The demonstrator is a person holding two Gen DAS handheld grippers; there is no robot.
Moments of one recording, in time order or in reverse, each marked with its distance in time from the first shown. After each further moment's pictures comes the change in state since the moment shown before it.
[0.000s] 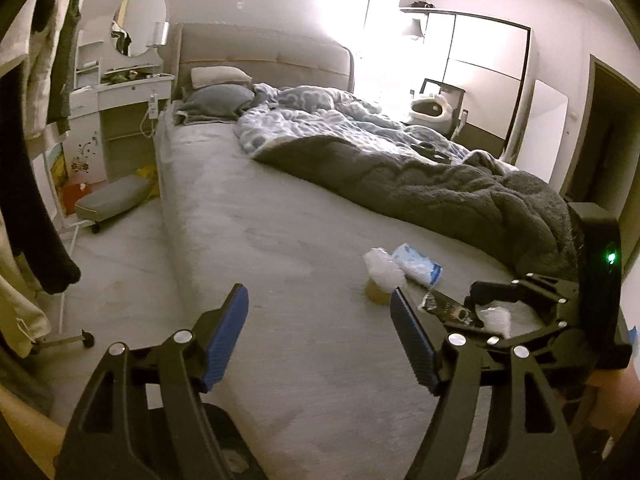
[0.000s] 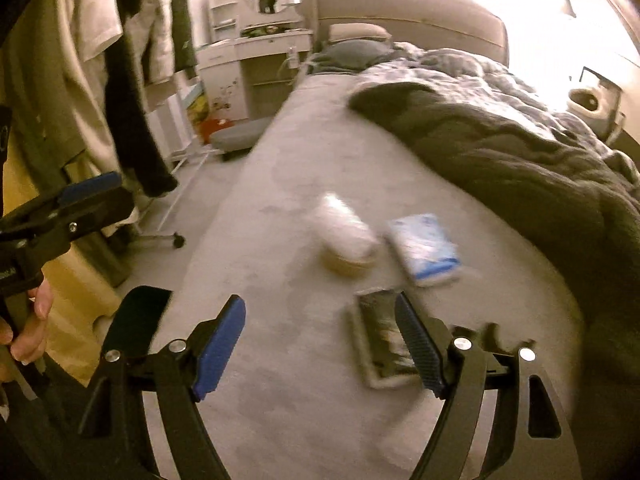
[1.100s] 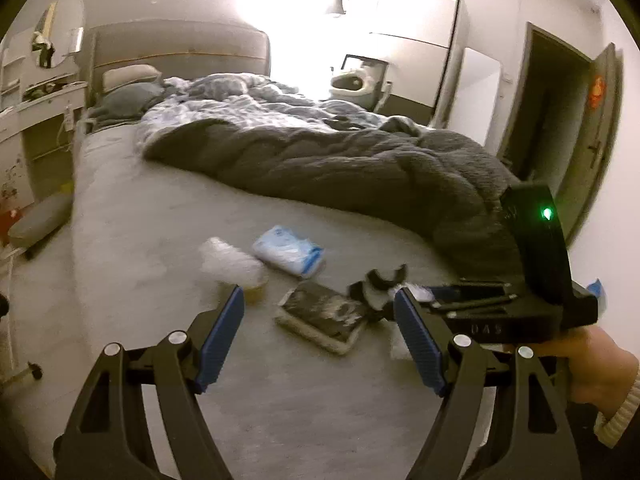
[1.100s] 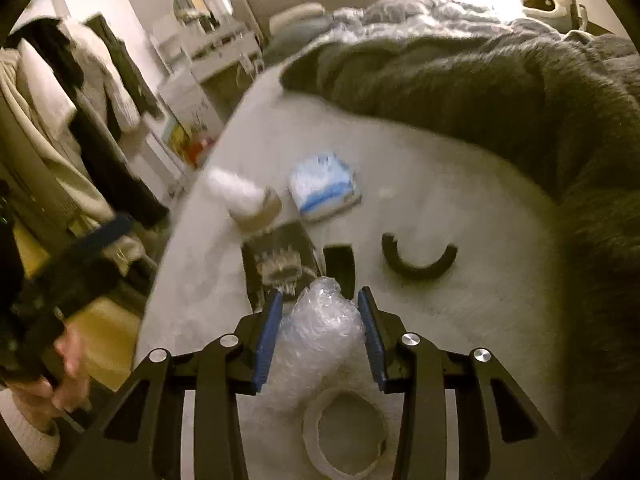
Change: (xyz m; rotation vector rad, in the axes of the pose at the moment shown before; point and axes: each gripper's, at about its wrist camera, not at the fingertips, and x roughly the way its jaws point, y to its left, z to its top) left arm 0.049 -0.116 -0.011 0.136 0.048 -0.247; right arm -0.017 -0.119 -0.051 0.300 0.018 0.141
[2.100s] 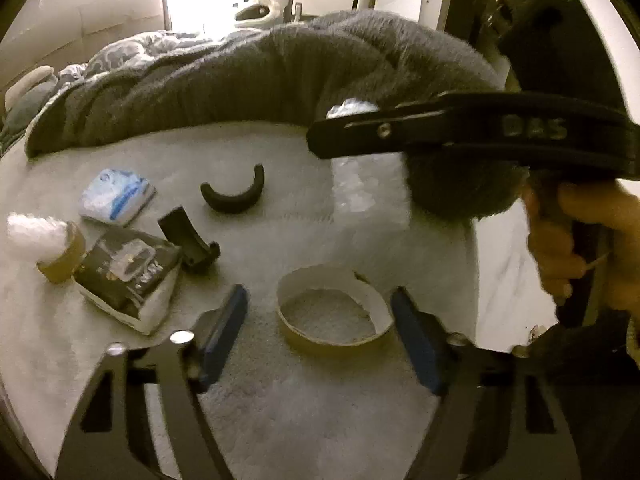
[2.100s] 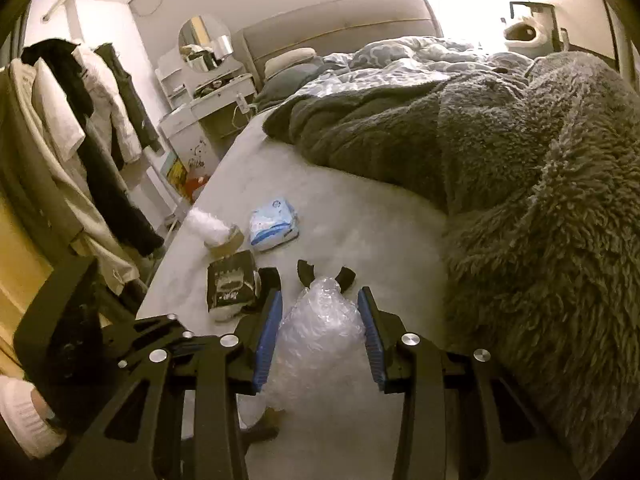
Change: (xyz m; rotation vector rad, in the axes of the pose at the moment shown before) left arm 0.107 -0.103 -0.052 0.234 0.284 -0.165; right arm -0.055 -0.050 -0.011 -0.040 -0.130 -0.030
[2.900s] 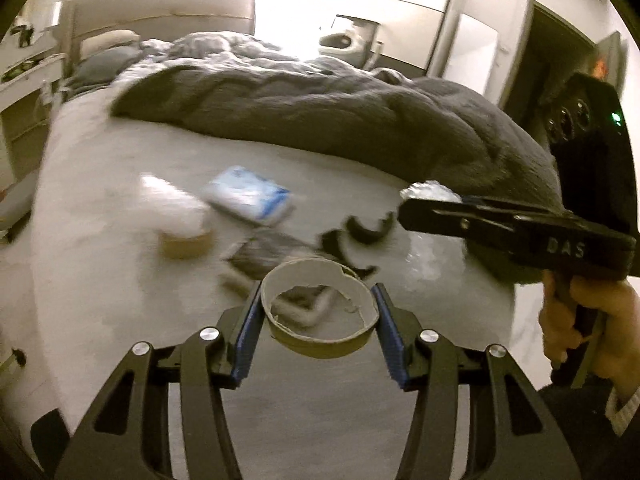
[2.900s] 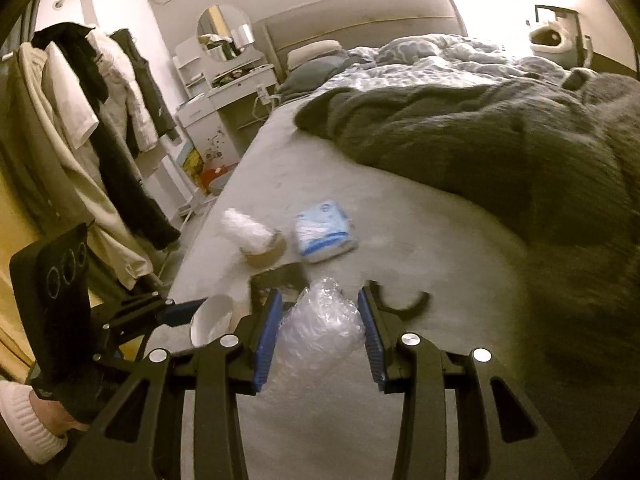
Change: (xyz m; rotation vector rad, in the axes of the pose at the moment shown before) left arm -0.069 0.082 -0.014 -0.261 -0.147 0.129; right arm 0.036 0.055 0.016 -0.038 0.025 0.053
